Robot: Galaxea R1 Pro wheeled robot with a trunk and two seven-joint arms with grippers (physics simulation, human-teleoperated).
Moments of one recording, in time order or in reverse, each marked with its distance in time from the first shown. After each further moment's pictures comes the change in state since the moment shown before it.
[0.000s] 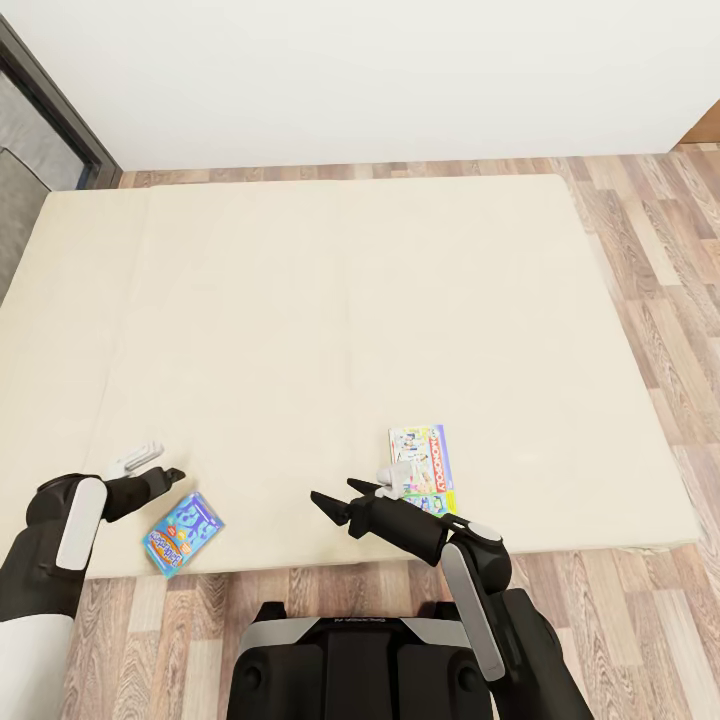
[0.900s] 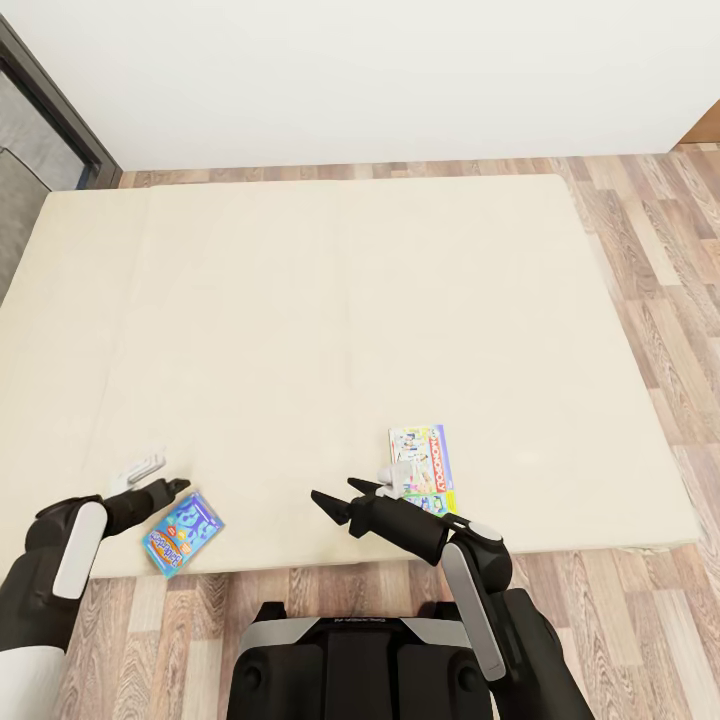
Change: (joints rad) left arm 0.080 0.004 -0.013 -0.005 0.000 -0.110 -0.113; right arm 0.000 0.000 -0.003 -0.003 -0.002 0.000 0.001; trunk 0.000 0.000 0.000
